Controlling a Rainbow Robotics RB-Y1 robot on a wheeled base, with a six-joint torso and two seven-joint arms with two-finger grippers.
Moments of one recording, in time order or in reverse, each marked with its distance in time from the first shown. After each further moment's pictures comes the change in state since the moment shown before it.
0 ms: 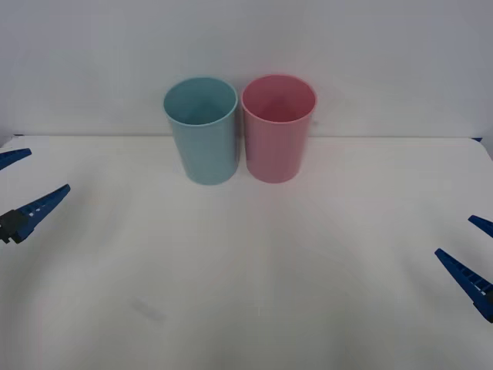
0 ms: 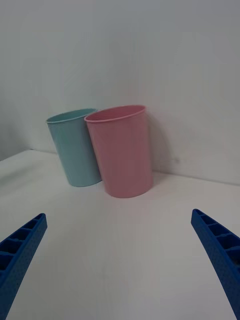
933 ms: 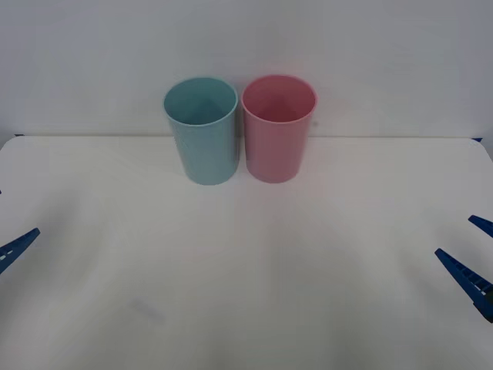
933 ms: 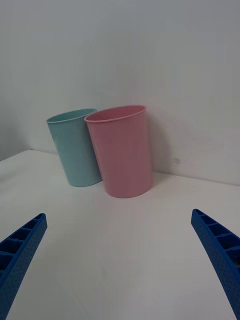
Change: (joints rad) right arm 0.000 0.000 0.000 0.000 0.000 0.000 0.000; left arm 0.194 0.044 0.013 0.006 0.167 -0.005 -0.107
